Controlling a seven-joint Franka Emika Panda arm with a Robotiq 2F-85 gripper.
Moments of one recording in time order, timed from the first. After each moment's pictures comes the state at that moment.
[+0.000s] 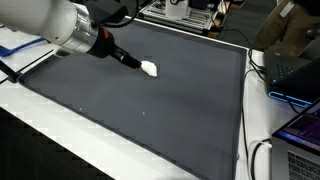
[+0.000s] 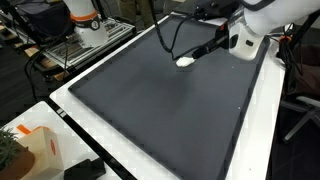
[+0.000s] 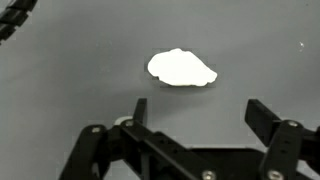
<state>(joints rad) 0.01 1.08 0.00 -0.74 0.21 1.22 0.32</state>
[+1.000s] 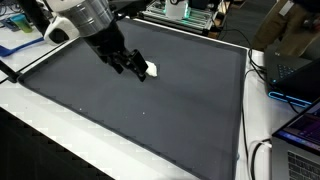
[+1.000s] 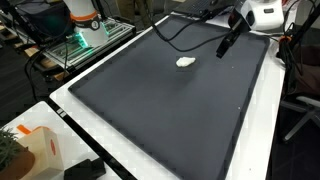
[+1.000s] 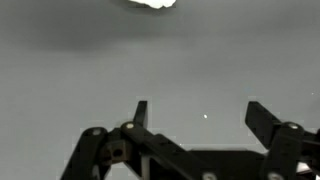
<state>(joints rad) 0.06 0.75 0.04 -1.29 0.21 1.90 0.08</state>
